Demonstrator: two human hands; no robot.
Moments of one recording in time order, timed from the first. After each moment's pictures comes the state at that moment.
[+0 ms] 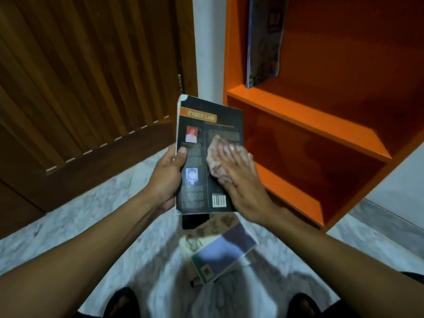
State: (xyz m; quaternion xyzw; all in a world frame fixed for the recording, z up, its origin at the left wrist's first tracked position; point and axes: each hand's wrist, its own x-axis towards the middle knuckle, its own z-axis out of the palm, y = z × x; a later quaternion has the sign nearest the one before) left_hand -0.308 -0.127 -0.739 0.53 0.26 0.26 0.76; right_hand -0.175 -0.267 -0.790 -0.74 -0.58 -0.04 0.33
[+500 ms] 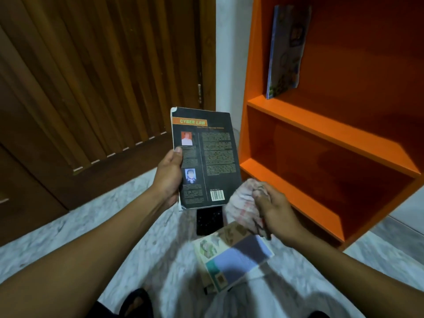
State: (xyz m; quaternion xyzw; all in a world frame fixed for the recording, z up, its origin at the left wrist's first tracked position) left_hand -0.329 -0.088 -0.737 0.52 0.35 0.31 0.72; right_hand -0.194 -0.284 -0.799 -0.70 -0.40 0.17 0.57
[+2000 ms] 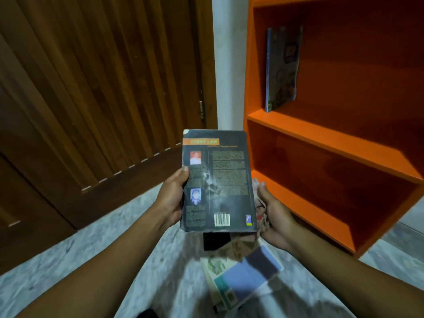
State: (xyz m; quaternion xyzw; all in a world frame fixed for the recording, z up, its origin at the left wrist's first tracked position) left_hand -0.336 -0.080 -0.736 0.48 0.32 0.25 0.78; right_hand -0.202 -0.259 -0.774 -0.44 -0.07 0.52 0.73
